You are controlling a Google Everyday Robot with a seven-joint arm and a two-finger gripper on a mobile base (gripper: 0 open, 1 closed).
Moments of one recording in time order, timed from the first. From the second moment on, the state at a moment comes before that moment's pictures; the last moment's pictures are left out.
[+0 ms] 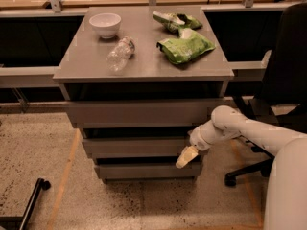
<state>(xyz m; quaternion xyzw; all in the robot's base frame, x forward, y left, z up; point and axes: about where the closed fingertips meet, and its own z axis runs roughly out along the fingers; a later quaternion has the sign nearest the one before) 0.628 -0.136 0.482 -0.51 0.81 0.20 0.21</state>
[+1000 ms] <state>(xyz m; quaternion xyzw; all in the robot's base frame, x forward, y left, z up) 0.637 -0.129 0.446 -0.48 0.81 0.24 0.24</state>
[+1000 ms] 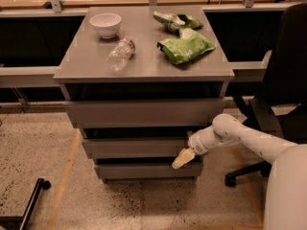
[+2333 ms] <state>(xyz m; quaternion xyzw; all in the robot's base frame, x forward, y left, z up) 0.634 -0.130 0.460 -0.48 0.81 0.24 0.24</state>
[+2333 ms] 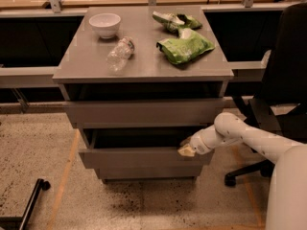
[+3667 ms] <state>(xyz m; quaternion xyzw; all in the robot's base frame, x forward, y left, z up) 0.588 -0.119 0.447 -0.48 0.82 0.26 0.14</state>
